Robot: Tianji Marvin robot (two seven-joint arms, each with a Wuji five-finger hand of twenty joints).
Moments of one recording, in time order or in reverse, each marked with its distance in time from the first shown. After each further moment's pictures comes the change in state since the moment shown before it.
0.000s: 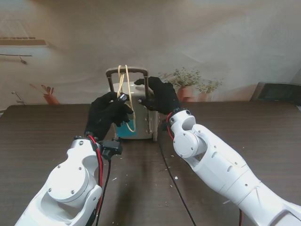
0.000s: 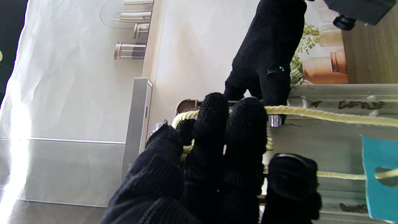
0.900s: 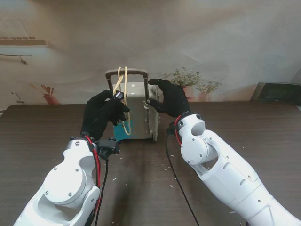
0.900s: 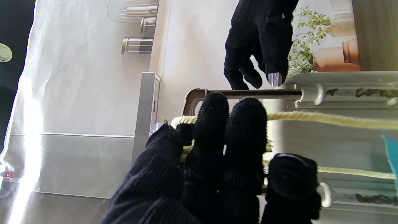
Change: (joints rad) left arm 0.018 0.000 -0.016 -0.017 0.018 -0.025 0.010; right arm -0.137 0.041 0.115 -0.186 -0.025 0.066 0.044; left_hand 0.000 0.000 0.000 -0.003 0.000 0.000 0.001 0.000 0.000 0.000 -0.008 0.000 0.000 0.000 0.000 0.000 0.000 0.000 0.000 0.000; right_hand 0.000 -0.012 0.058 0.000 0.080 0.344 -0.060 0.012 0.133 0.054 0.008 0.004 0.076 0.000 0.030 0.001 0.032 0.000 0.056 -0.044
